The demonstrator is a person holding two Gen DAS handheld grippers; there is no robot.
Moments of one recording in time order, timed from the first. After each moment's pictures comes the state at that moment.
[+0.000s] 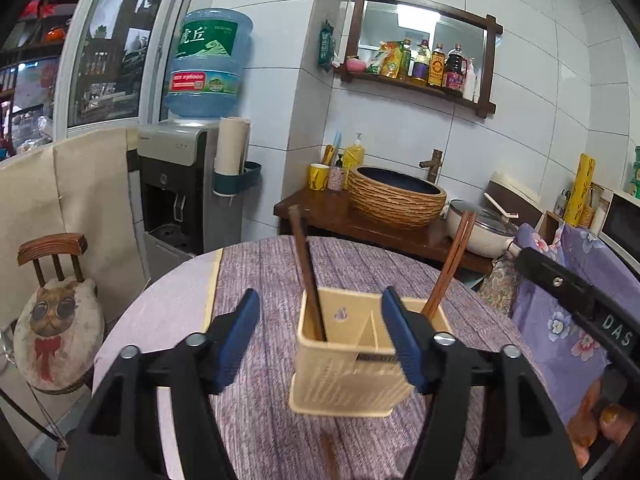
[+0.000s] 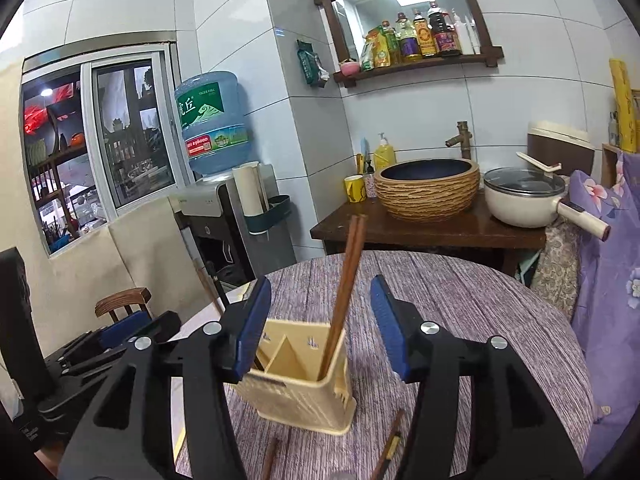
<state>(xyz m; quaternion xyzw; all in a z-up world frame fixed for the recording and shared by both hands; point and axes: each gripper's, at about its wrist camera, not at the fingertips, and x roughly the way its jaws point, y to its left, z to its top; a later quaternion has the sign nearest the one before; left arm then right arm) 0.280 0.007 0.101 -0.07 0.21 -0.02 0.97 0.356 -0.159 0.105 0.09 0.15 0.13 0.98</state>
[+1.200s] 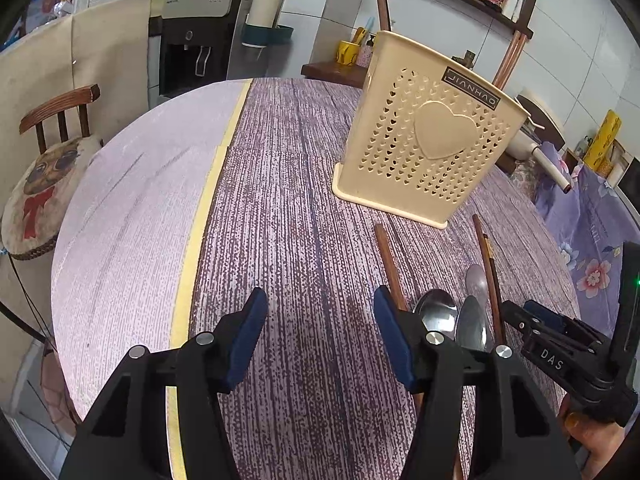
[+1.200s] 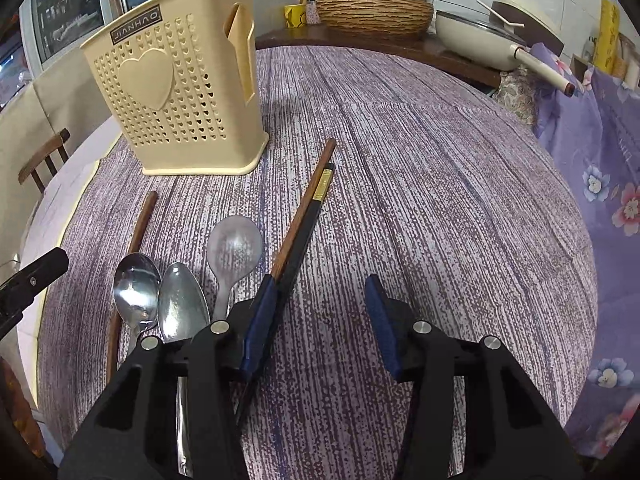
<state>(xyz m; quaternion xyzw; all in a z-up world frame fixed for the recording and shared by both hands) 0.231 0.028 -0.043 -0.12 0.39 -0.01 0.91 0.335 -0.147 -0.092 0.00 0.41 0.03 0.91</state>
